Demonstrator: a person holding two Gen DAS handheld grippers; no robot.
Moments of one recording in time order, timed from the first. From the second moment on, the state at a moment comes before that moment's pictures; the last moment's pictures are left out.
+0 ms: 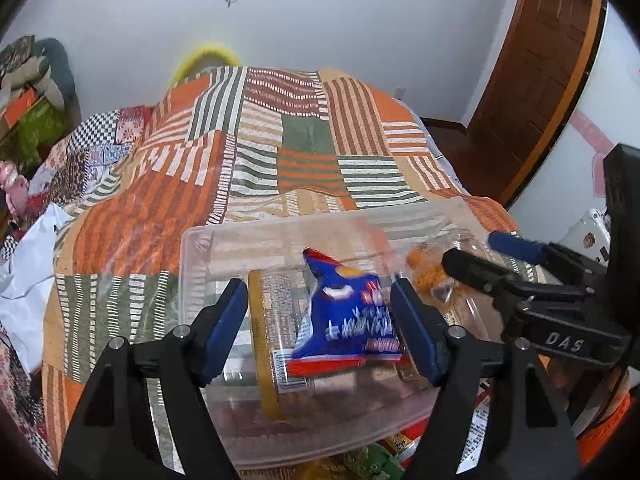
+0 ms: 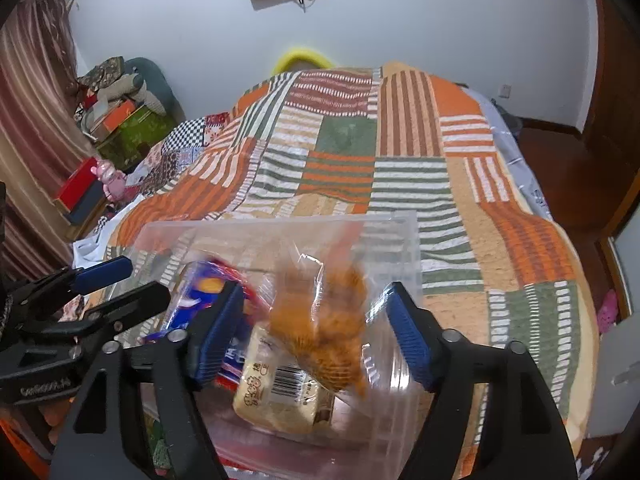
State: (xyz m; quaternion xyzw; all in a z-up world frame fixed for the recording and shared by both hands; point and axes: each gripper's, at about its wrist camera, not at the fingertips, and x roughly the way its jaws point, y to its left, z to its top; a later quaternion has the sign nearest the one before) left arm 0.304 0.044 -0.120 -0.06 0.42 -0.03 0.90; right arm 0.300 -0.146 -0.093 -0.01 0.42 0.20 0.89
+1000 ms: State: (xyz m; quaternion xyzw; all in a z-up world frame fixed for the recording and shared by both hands) left arm 0.137 0.084 -0.103 -0.04 0.41 -0.01 0.91; right arm 0.165 -0.185 -0.087 -0.04 0.41 0.20 0.89
